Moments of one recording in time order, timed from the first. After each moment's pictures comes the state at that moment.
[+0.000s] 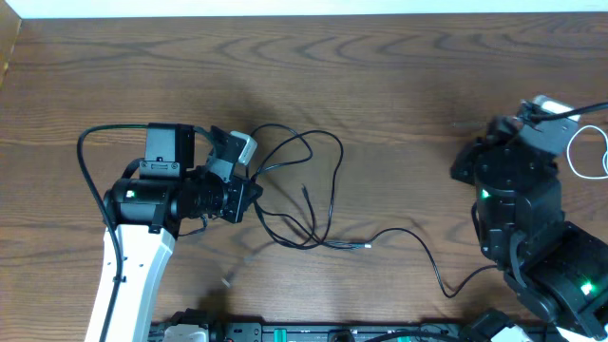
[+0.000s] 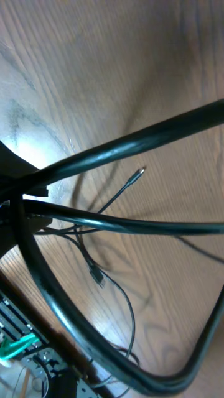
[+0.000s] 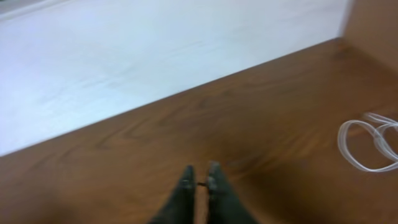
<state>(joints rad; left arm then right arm) -0.08 1.15 1.05 -1.05 0.56 0.20 0.63 0.97 1.27 -0.81 0.73 0.60</state>
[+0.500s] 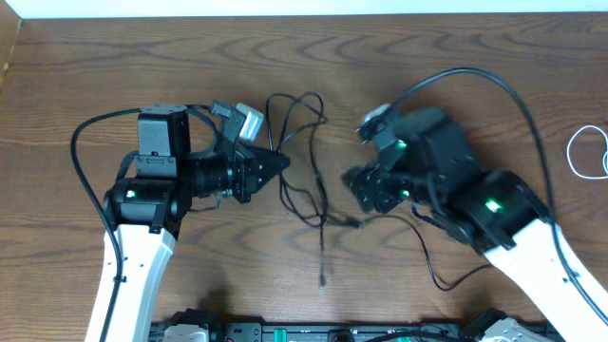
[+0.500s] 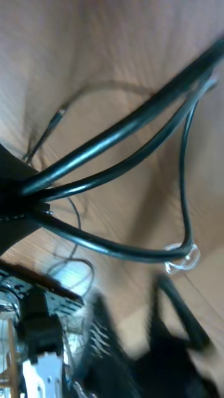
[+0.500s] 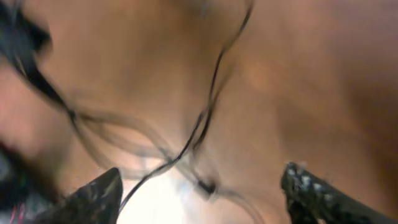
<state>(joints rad) -0.08 1.15 1.05 -0.71 0.95 0.06 0.63 1.26 1.27 -0.89 -0.14 0.10</state>
